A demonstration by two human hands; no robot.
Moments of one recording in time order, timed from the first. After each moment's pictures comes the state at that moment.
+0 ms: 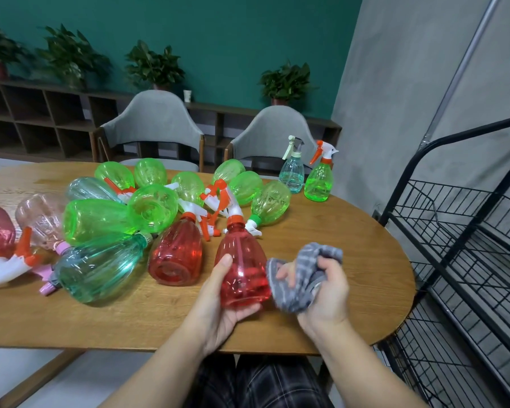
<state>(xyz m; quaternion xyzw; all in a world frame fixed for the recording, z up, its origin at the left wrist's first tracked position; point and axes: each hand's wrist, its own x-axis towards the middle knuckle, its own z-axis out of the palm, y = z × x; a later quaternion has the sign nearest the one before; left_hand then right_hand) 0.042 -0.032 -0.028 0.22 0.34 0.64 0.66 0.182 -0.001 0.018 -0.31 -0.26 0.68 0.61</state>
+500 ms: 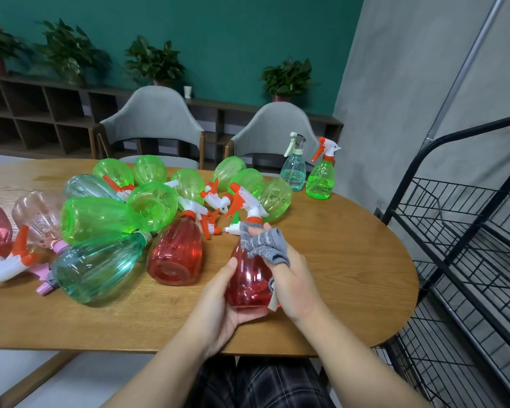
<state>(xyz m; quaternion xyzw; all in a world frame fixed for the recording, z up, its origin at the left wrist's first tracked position) 0.045 -0.029 -0.026 0.26 0.34 0.62 0.66 0.159 0.012 0.012 -0.32 -0.71 0.42 0.47</state>
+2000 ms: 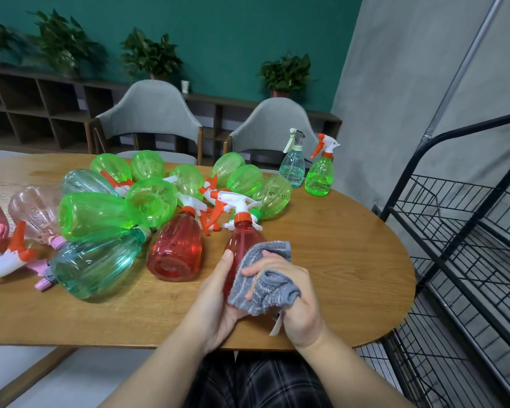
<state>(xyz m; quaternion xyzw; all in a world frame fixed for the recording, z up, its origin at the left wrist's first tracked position) 0.042 -0.027 -0.028 0.21 0.32 0.62 0.68 0.165 0.000 -0.013 -0.19 -0.76 0.32 0.53</state>
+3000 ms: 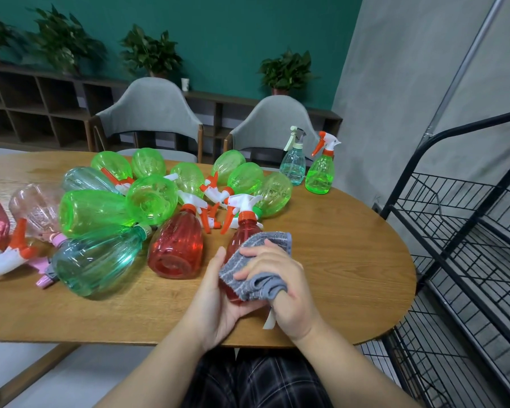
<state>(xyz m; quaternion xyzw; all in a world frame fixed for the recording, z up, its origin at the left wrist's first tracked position) 0.040 -0.032 -0.022 0.20 0.29 0.61 0.71 0.159 0.003 -0.005 -0.21 -0.80 0.27 0.49</state>
